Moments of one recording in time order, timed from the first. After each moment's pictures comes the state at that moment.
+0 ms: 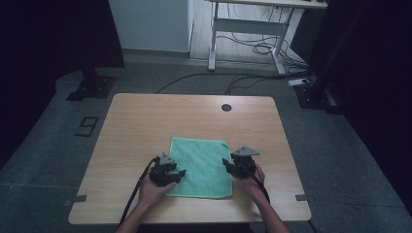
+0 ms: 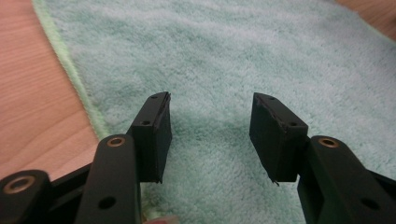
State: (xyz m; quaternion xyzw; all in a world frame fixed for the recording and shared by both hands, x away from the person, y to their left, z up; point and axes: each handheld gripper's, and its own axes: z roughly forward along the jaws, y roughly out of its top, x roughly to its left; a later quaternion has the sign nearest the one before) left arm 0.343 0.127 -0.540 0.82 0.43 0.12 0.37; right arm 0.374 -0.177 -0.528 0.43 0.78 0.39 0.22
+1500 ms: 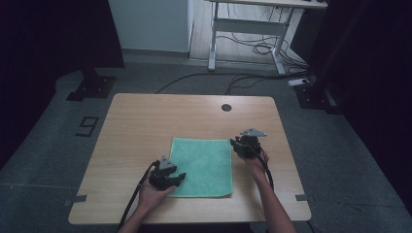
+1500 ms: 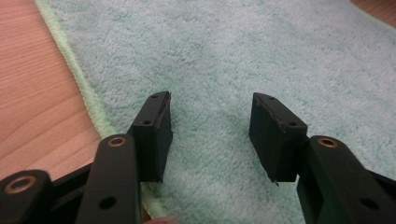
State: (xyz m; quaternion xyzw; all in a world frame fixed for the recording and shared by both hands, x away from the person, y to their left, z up) left arm 0.334 0.130 -0.546 0.81 0.42 0.12 0.39; right arm 0.427 -0.200 -0.513 0.45 0.75 0.42 0.23
